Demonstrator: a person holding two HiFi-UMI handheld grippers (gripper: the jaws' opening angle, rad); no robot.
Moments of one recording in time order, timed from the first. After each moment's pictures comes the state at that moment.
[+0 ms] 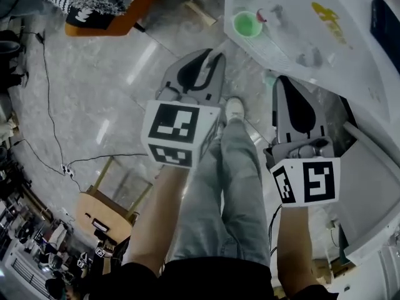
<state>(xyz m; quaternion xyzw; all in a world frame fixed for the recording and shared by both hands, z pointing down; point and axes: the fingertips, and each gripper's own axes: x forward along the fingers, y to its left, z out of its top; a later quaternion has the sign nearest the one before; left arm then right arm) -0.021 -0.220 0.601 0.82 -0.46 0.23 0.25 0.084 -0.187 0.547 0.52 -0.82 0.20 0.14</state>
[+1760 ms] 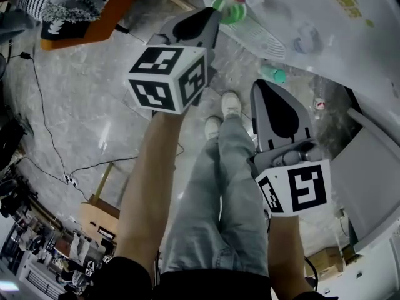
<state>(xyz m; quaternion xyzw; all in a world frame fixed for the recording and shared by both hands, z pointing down) 0.022 -0.290 0.673 0.85 -0.41 0.17 0.27 0.078 -0.164 0.603 0.51 -0.81 0.26 0.13</state>
